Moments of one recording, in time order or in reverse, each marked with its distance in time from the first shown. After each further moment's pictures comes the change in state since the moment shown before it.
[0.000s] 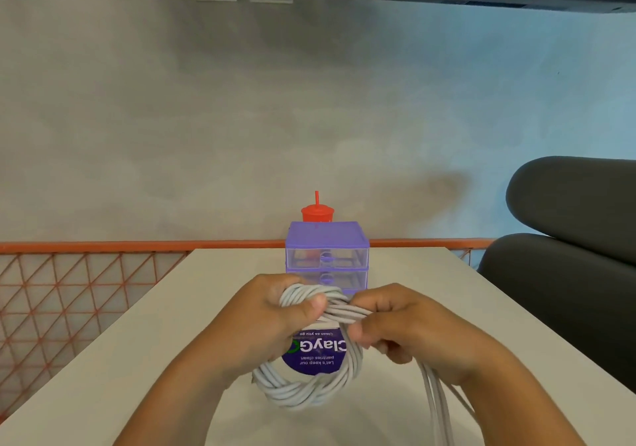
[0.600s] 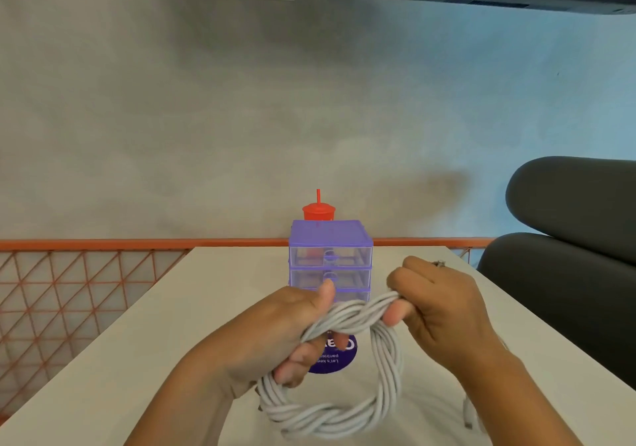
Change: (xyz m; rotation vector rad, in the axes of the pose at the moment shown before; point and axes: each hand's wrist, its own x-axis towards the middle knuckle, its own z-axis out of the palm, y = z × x) left_hand -0.003 -0.004 -0.005 -0.182 -0.330 -0.162; right_hand 0.009 0.032 -0.015 -0.987 0.705 -0.757
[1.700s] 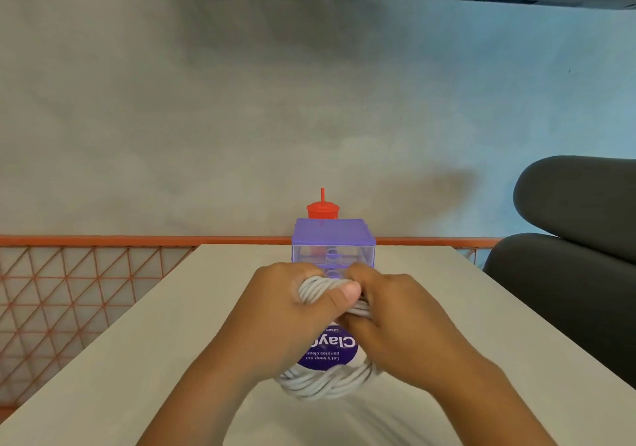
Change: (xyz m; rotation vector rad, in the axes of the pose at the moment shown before) left_hand 0.003 0.007 0.017 0.422 0.516 0.433; right_hand 0.027 -0.057 -0.014 0.240 -0.376 0.395
